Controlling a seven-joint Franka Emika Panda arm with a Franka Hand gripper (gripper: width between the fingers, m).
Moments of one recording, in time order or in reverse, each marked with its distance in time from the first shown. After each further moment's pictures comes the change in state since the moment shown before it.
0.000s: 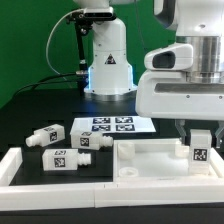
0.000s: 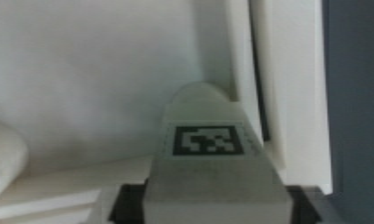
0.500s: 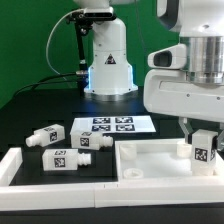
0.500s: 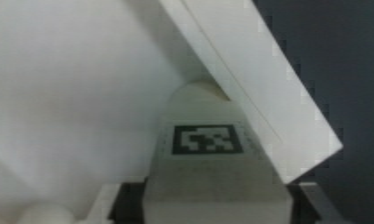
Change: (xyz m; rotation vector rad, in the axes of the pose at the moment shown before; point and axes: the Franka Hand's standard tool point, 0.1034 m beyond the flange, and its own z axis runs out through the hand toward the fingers) arm -0.002 -0.005 0.001 0.034 0.005 0.610
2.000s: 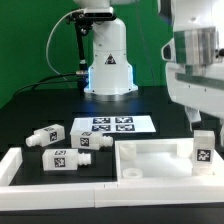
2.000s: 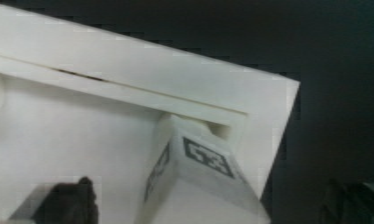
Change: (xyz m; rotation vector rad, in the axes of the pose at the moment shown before) arm -0.010 -0.005 -0.033 0.072 -0.073 0.384
